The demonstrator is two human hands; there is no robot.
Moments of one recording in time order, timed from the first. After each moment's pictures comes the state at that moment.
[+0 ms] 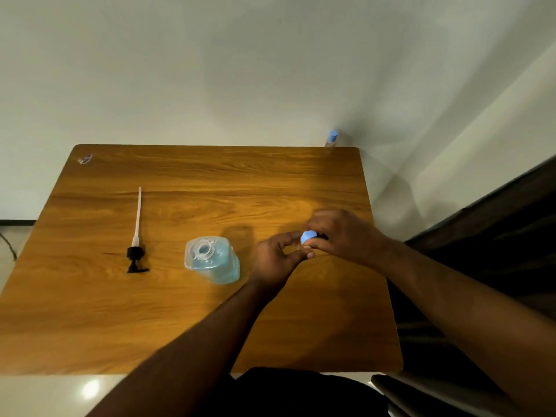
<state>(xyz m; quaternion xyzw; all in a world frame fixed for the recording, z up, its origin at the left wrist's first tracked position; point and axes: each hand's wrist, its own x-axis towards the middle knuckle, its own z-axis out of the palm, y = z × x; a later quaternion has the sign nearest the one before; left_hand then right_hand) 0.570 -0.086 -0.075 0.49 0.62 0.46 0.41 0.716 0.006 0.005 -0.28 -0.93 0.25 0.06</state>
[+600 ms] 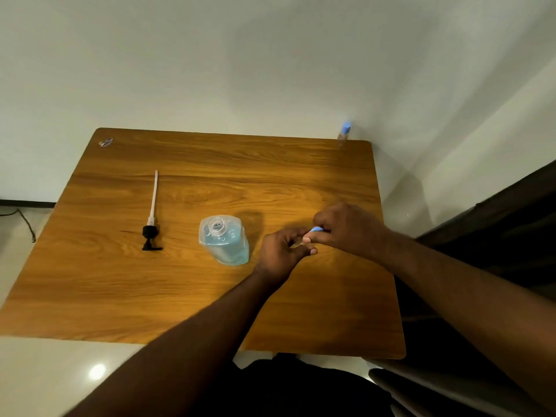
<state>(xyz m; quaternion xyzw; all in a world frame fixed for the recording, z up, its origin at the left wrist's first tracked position) 0.570 -0.110 -0.082 0.48 0.63 0.45 0.41 0.714 -0.011 -0.005 -0.33 -0.93 0.19 -0.03</state>
